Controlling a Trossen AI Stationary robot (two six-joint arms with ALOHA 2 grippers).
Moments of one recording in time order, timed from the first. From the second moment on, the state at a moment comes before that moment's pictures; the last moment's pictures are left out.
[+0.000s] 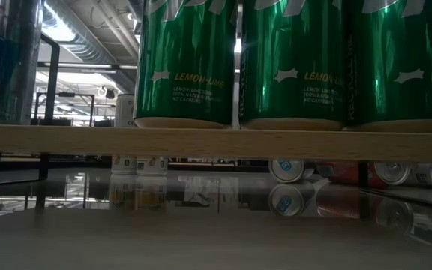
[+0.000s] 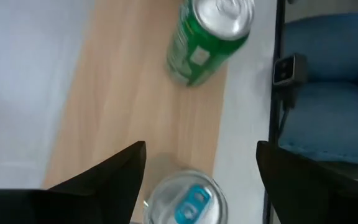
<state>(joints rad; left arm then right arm) -0.56 1.45 1.36 -0.93 -0.17 -0.75 -0.51 1.32 0.98 -0.32 -0.12 -0.34</state>
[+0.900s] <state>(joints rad) -0.29 1.45 1.37 -0.93 -0.04 -0.42 -0.51 1.32 0.98 -0.32 -0.12 -0.34</state>
